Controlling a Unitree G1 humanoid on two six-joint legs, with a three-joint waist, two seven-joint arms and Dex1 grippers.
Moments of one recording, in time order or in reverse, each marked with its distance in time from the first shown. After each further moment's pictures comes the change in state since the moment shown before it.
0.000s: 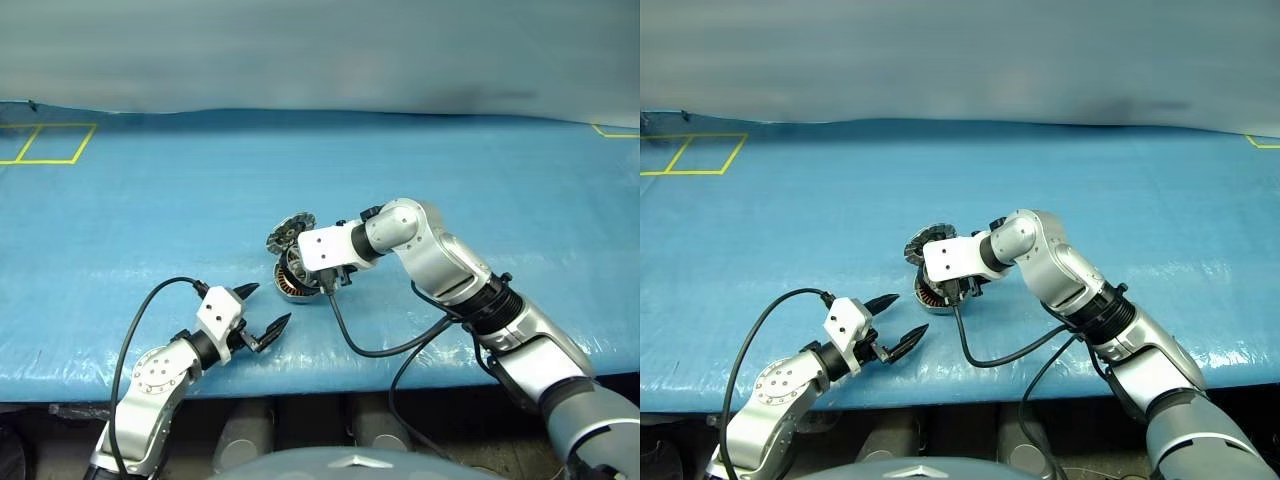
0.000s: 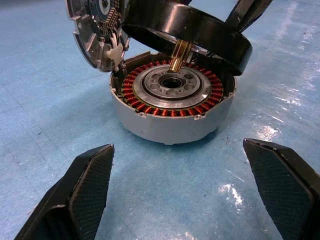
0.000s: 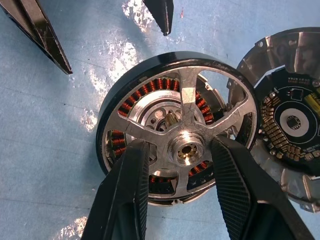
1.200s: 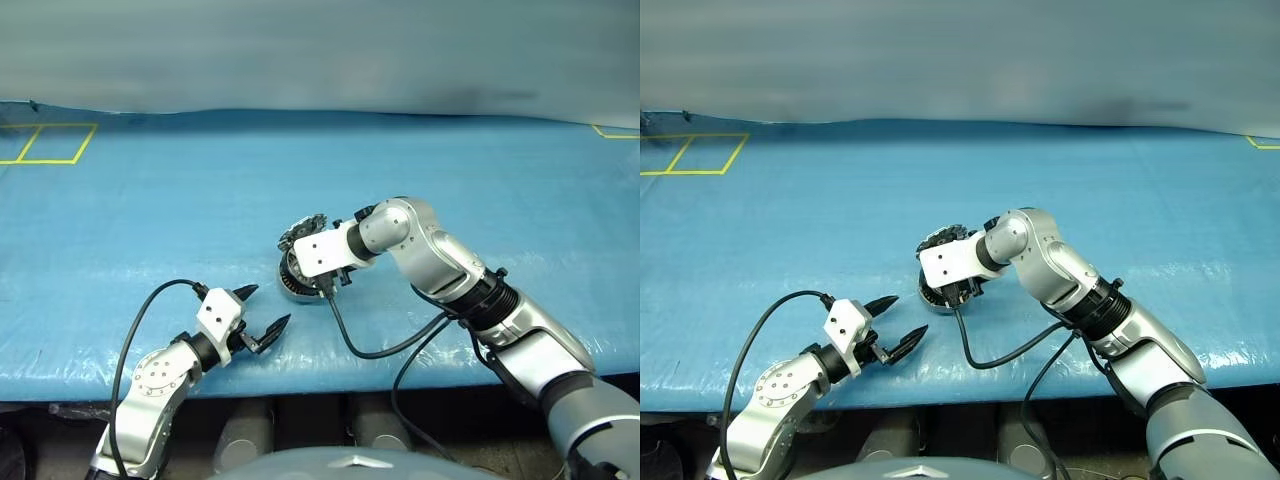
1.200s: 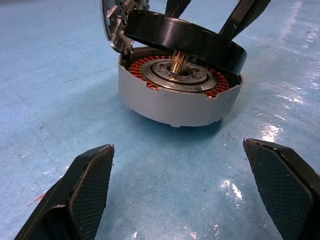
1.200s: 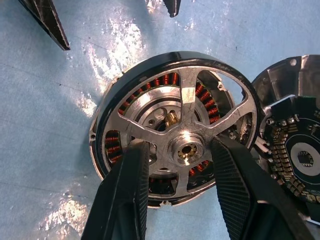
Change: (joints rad) left arm 0.010 -0.003 -0.004 0.000 0.000 0.000 0.012; right arm -0.034 -0.004 0.053 0.029 -0.068 -0.054 0.023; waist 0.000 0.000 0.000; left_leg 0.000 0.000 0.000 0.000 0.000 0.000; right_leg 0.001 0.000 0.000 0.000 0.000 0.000
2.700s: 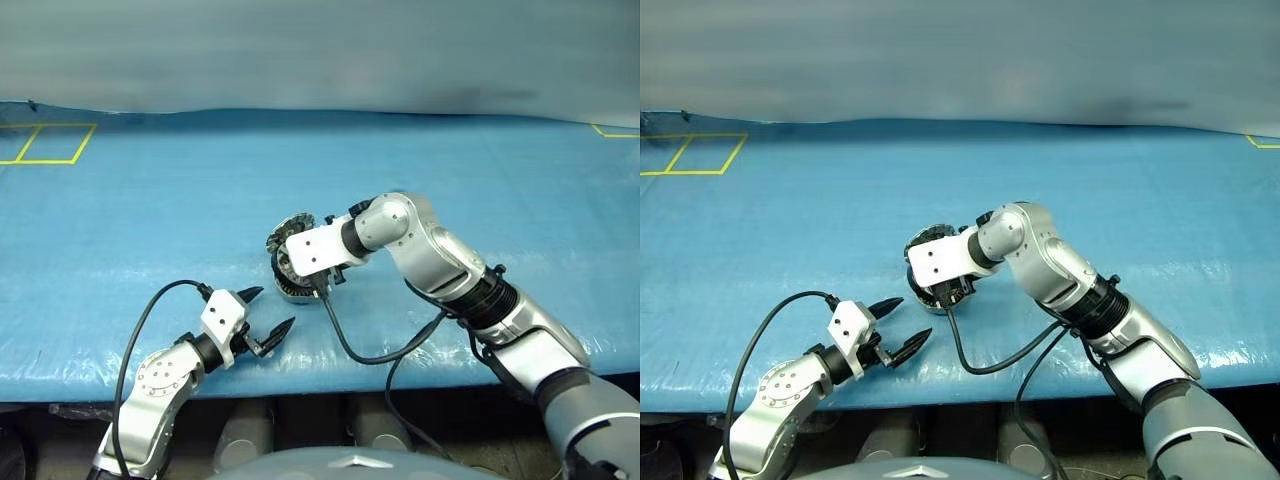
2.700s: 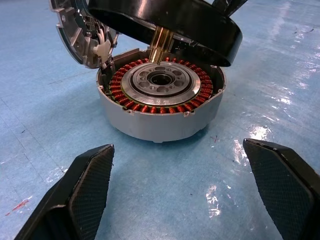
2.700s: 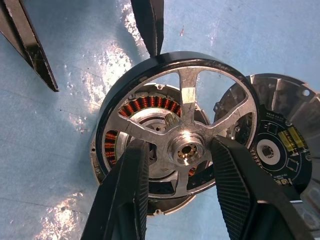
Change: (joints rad) left arm -0.002 0.000 -0.016 0.000 0.000 0.000 -0.019; right arm -0.028 0.017 -0.016 -0.060 0.030 0.040 0.006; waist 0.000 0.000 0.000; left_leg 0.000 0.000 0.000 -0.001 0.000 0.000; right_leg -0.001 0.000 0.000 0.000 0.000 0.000
